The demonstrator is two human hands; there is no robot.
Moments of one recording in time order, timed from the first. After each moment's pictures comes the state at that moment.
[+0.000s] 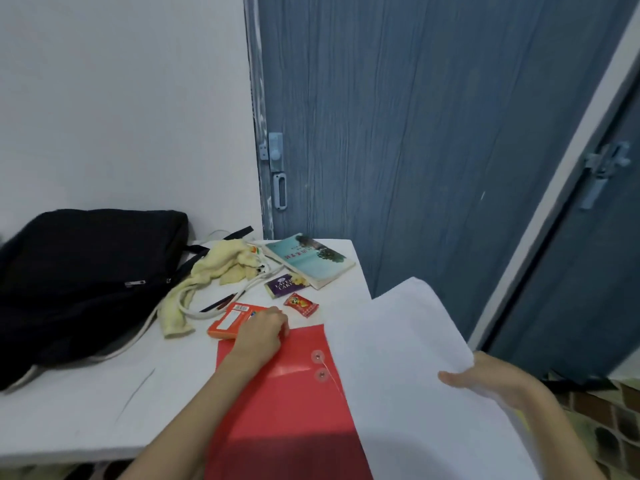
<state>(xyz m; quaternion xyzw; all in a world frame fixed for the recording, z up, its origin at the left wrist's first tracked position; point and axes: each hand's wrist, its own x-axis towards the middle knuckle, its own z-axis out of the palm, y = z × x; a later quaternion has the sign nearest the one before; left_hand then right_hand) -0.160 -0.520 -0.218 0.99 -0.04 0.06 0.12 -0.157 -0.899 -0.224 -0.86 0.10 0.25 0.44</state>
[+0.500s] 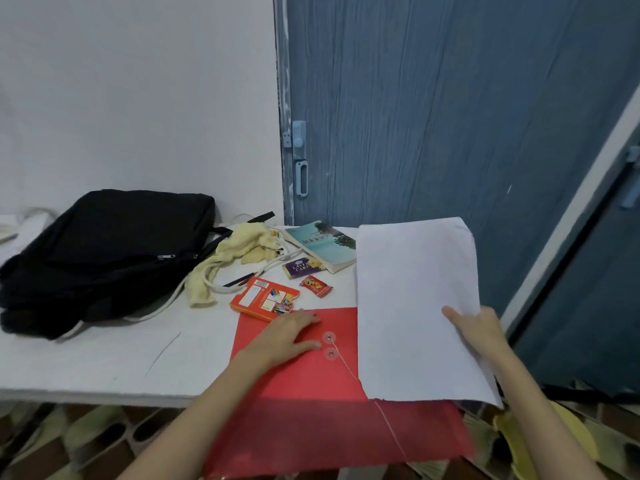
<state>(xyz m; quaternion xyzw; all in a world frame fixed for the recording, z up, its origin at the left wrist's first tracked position) -0.195 -0.530 -0.237 0.97 -0.13 -0.05 0.18 -0.149 -0.855 -0.199 -0.81 0.12 -0.02 0.57</state>
